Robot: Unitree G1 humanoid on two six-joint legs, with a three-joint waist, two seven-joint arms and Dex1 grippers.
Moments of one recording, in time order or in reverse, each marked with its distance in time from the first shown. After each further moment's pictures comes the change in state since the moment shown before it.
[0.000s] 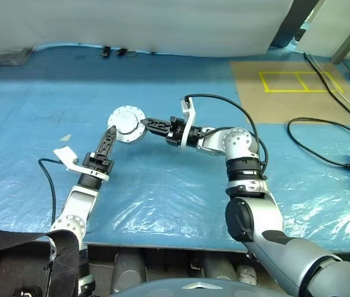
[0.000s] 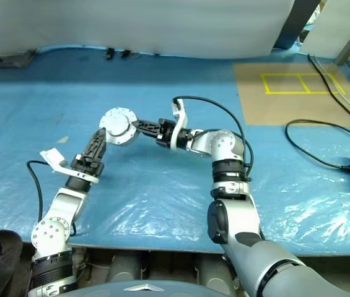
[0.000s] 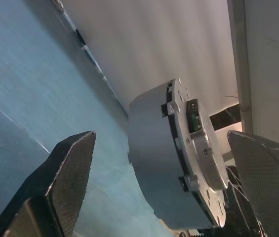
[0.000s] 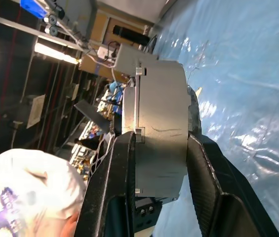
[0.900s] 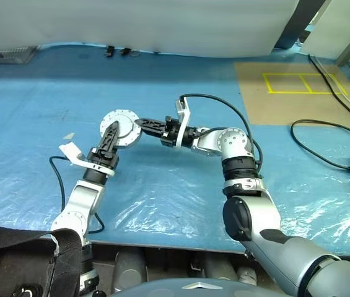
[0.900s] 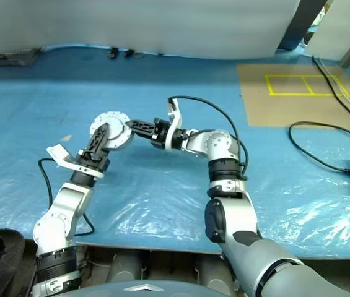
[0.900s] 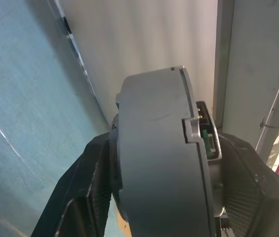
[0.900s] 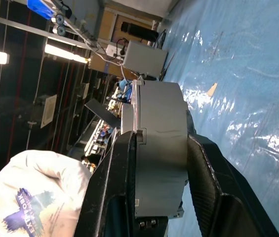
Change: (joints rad) left arm -0.029 -0.042 -0.022 0.005 -0.208 0.052 0.119; right arm -0.037 0.019 -0.013 0.073 0.054 -0.050 -0.051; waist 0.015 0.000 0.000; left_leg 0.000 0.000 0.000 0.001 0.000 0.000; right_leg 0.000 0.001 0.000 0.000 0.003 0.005
